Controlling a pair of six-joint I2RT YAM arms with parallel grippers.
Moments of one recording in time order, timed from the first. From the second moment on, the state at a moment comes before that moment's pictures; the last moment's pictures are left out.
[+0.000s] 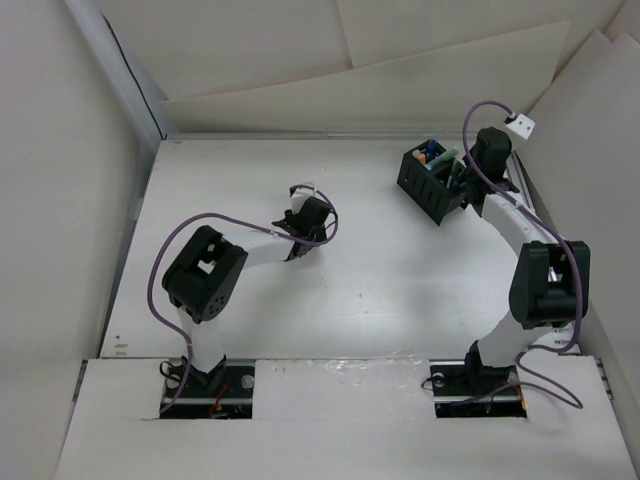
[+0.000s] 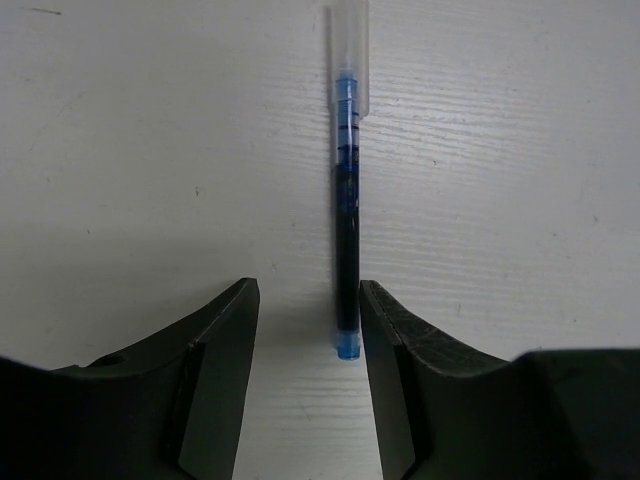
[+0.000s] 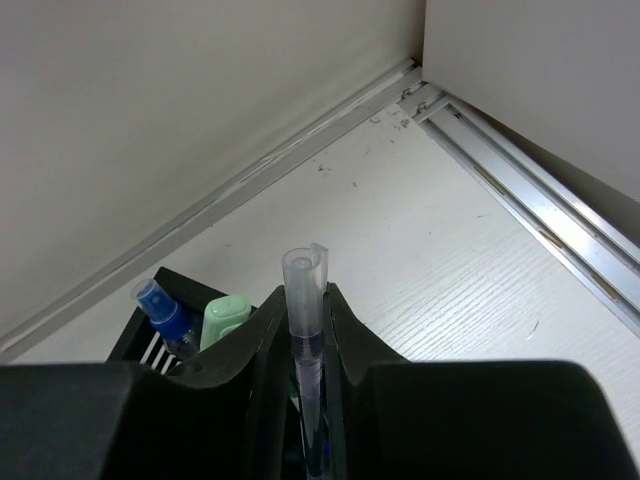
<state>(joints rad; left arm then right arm) -0.67 1.83 1.05 -0.04 -0.42 -0.64 0.02 1.65 1.21 0.21 0.48 0.40</state>
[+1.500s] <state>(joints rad) -0.71 1.39 0.71 0.15 -0.22 -0.64 0.47 1.73 1.07 0.22 -0.29 0.57</state>
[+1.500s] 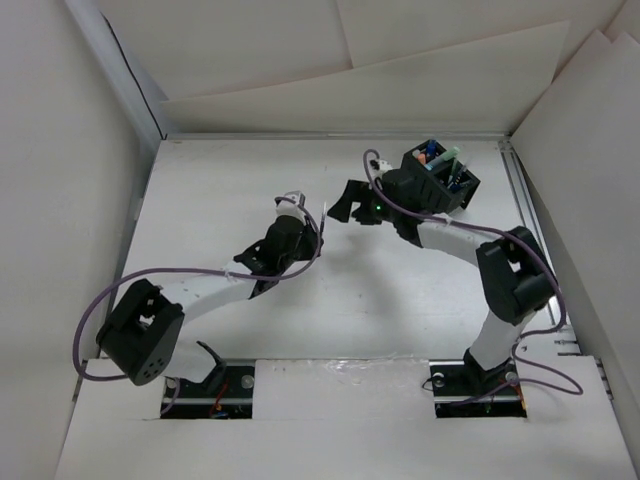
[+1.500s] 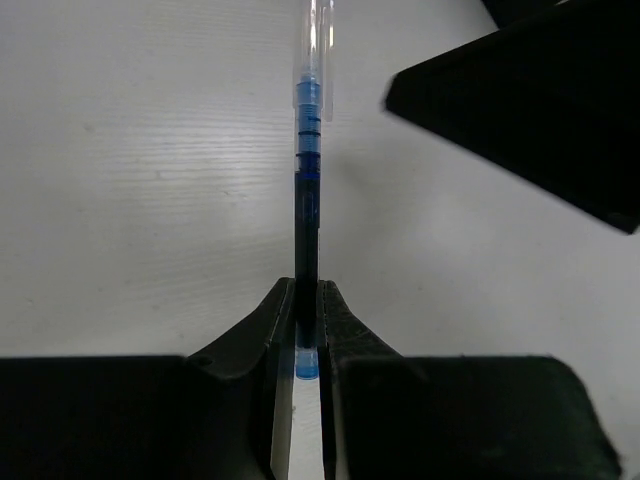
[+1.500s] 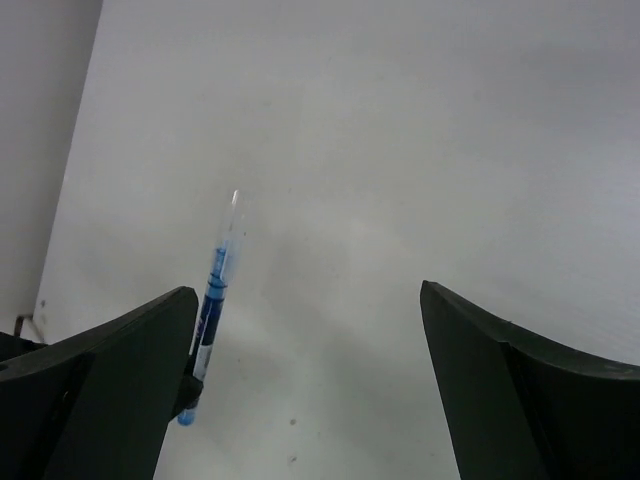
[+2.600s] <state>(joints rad) -0.71 1.24 0.61 0.29 -0.08 -0.60 0.27 1.65 1.07 0.31 -0.36 0.66</state>
